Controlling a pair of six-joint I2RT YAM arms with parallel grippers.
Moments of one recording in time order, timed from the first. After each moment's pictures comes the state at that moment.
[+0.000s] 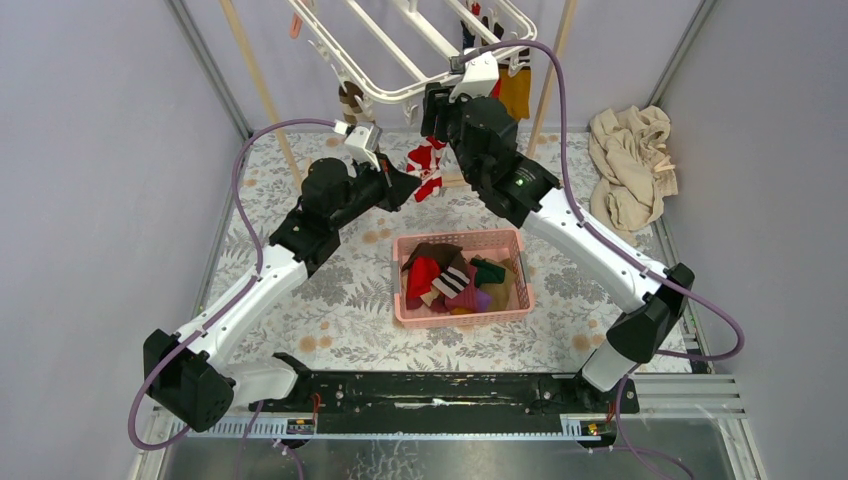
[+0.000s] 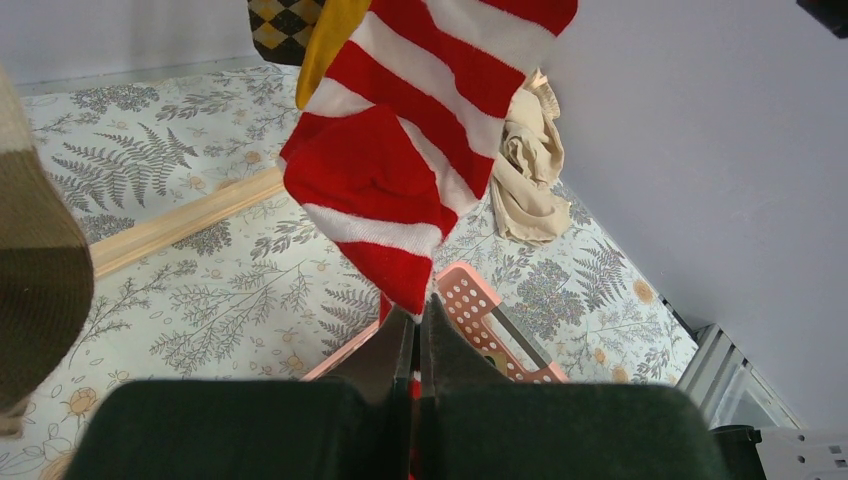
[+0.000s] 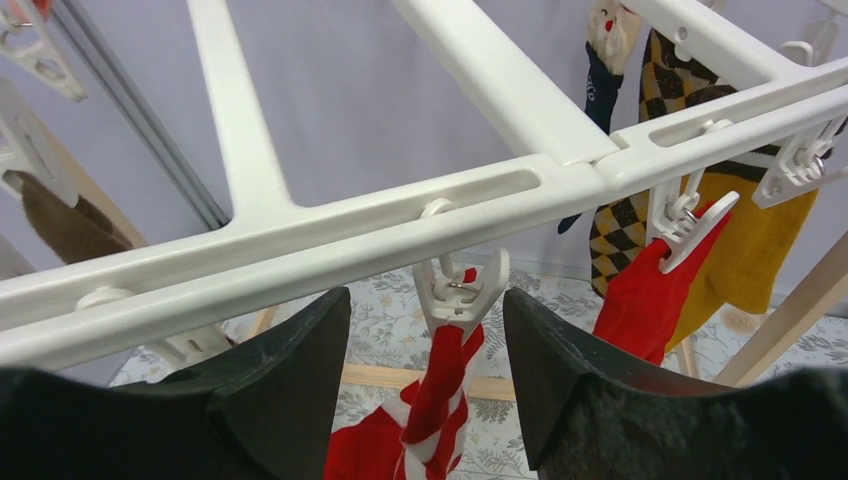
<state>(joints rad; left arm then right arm) -0.52 1.21 1.07 0.04 0.25 -0.41 0.81 1.64 1.77 -0.10 0.54 0.10</state>
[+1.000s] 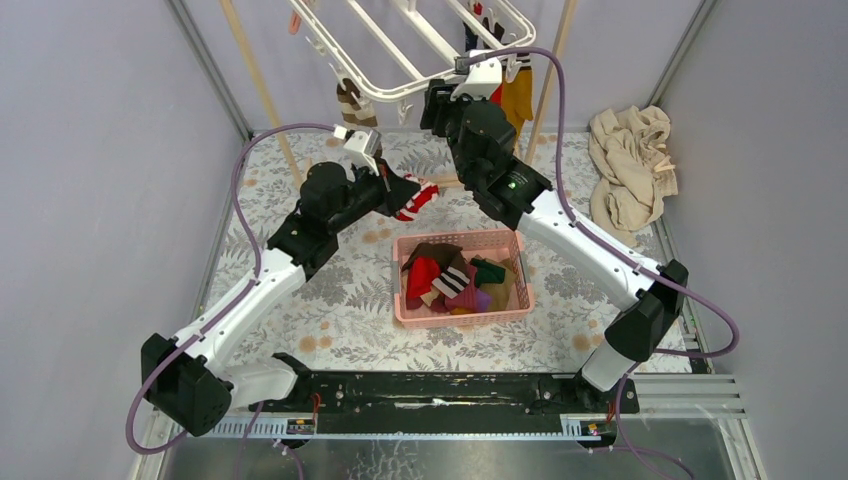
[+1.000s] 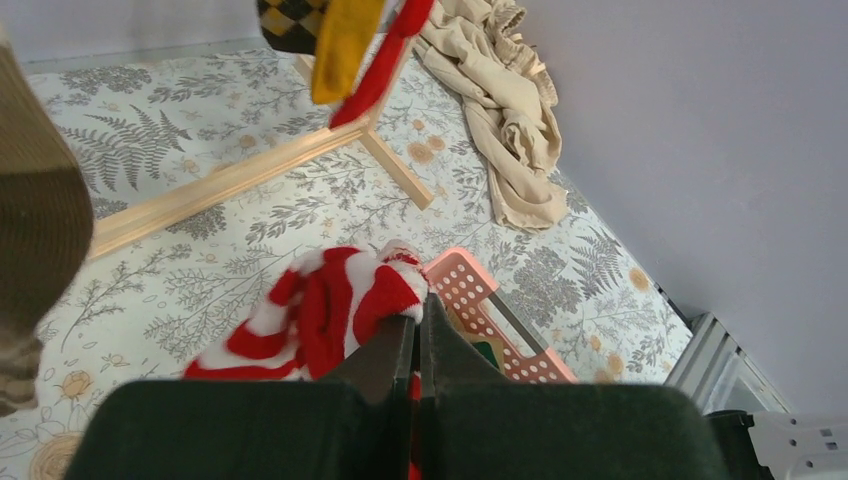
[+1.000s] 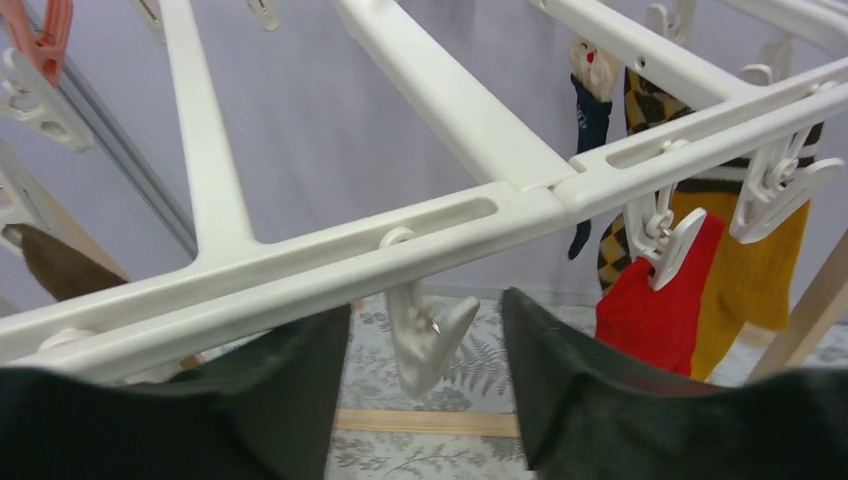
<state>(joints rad) -0.52 1.19 1.04 0.03 0.25 -0.41 0.81 1.65 1.72 0.07 0.61 0.10</state>
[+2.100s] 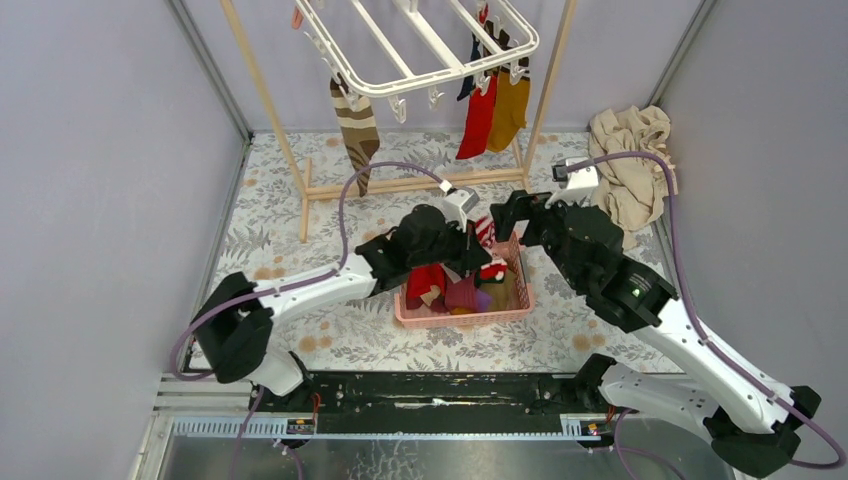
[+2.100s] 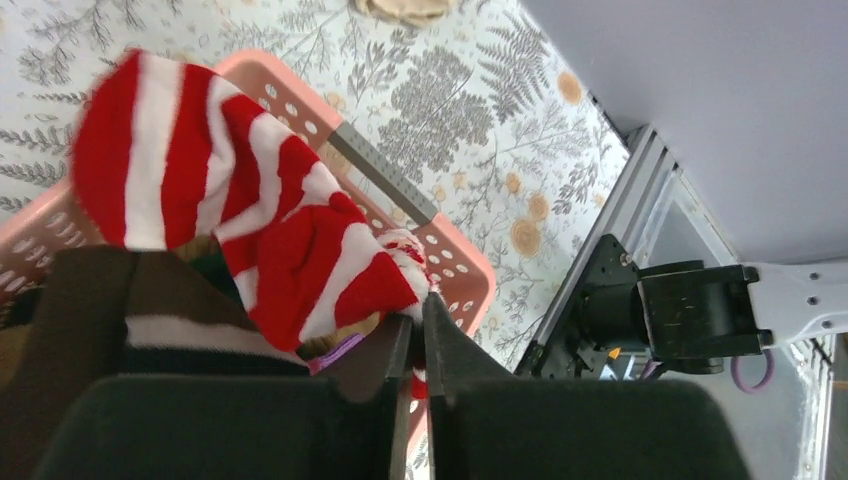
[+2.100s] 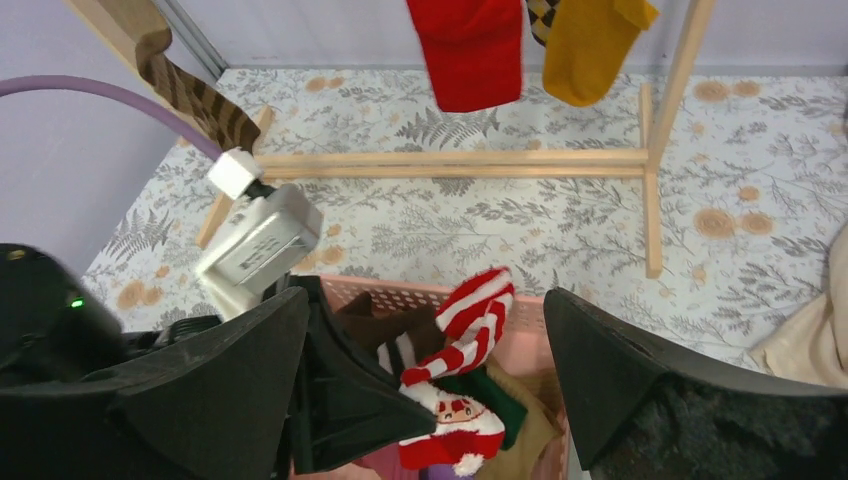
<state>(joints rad) -0.89 1.49 1.01 0.12 0.22 -0.51 0.81 0.89 1.06 -0.36 0.46 0.33</state>
